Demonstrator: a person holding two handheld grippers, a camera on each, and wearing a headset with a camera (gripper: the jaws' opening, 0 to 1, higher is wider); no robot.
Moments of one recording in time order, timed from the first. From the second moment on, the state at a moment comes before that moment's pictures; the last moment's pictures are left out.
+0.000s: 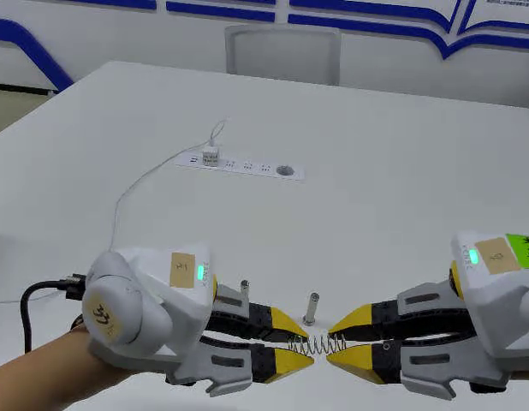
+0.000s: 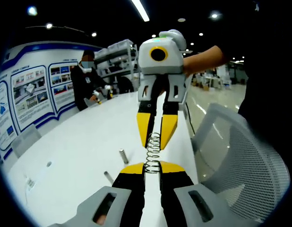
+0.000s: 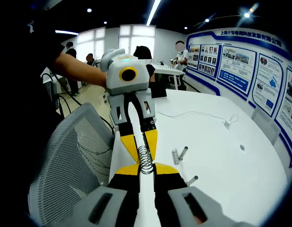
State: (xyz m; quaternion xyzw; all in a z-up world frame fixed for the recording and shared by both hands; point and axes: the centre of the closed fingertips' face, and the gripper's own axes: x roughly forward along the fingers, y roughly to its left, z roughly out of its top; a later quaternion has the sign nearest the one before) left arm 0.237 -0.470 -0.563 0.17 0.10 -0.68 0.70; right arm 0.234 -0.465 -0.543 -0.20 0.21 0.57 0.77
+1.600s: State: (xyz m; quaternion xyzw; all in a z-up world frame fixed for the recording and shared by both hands) left arm 0.257 -0.439 -0.578 0.11 0.13 -0.61 0.78; right arm 0.277 -0.458 -0.520 -0.14 0.18 0.51 0.83
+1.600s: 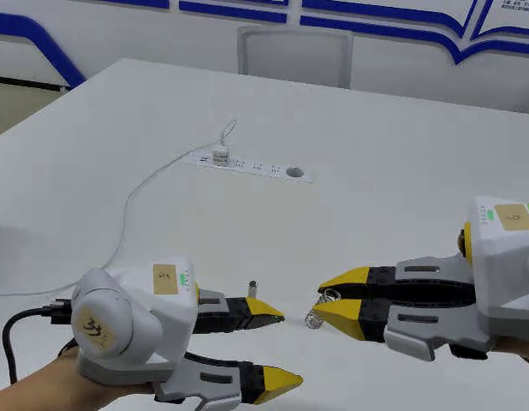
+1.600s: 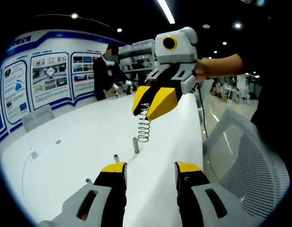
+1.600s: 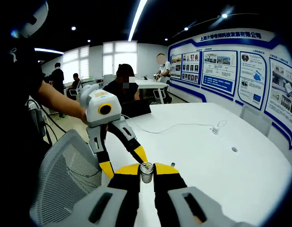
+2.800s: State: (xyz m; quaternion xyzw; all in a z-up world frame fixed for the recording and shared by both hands) left arm 0.282 -0.392 -0.587 0.09 0.15 -0.52 0.83; right arm 0.358 -0.499 -0.565 -0.12 0.22 0.40 0.88
